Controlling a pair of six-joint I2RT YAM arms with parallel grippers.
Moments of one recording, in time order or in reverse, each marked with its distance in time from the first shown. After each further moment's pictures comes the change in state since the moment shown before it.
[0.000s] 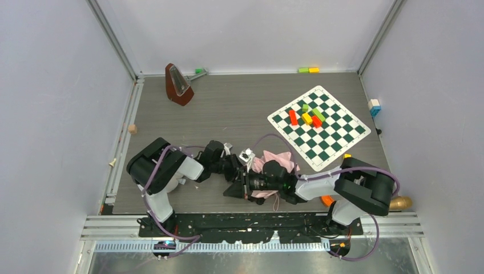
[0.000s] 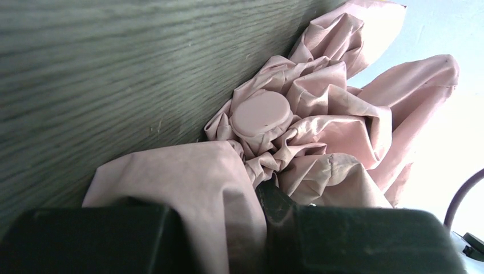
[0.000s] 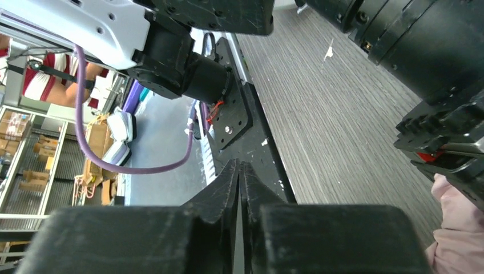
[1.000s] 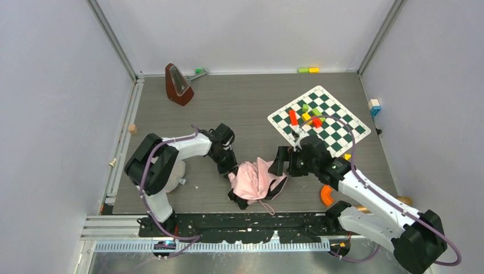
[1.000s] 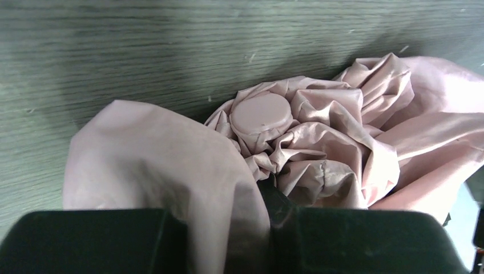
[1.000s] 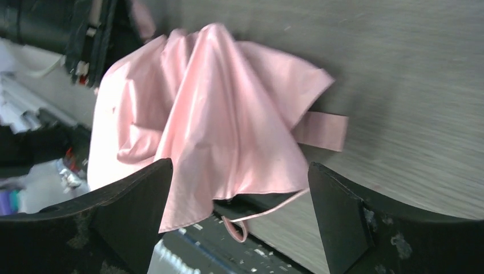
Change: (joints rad) left arm 0.007 -0.033 0.451 -1.129 -0.137 0.372; right arm -0.511 -0.645 0.163 -1.372 0.225 -0.227
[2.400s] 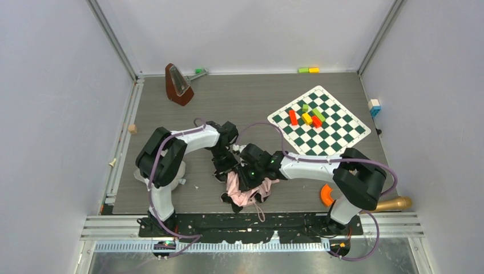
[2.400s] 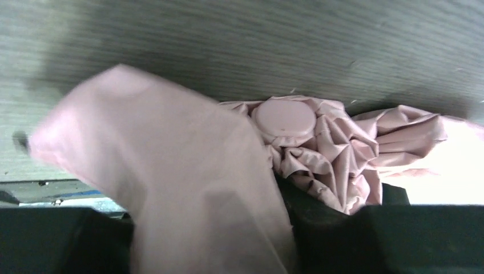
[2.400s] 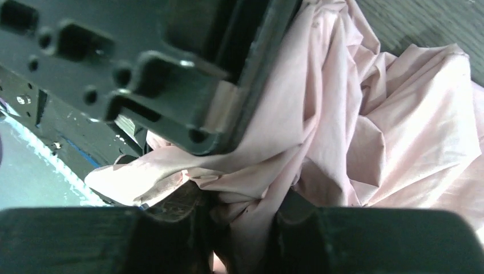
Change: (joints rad) left arm -0.015 0.131 0.206 -0.369 -0.069 -0.084; right arm 0.426 0.728 0.299 0.172 -0.039 -0.071
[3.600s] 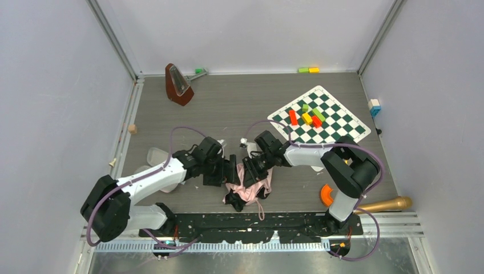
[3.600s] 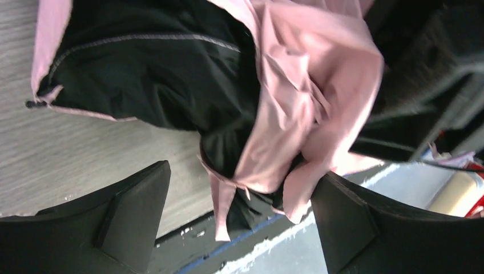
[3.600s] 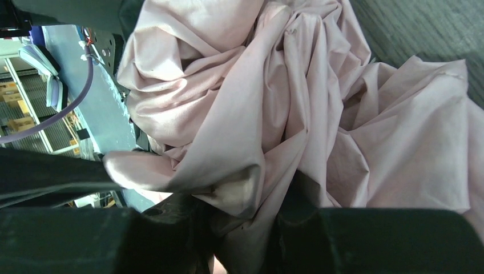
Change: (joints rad) left arm -0.086 -0.654 -0.457 0.403 -0.157 0.304; right arm -0.256 0.095 -0.063 0.129 -0.518 -0.153
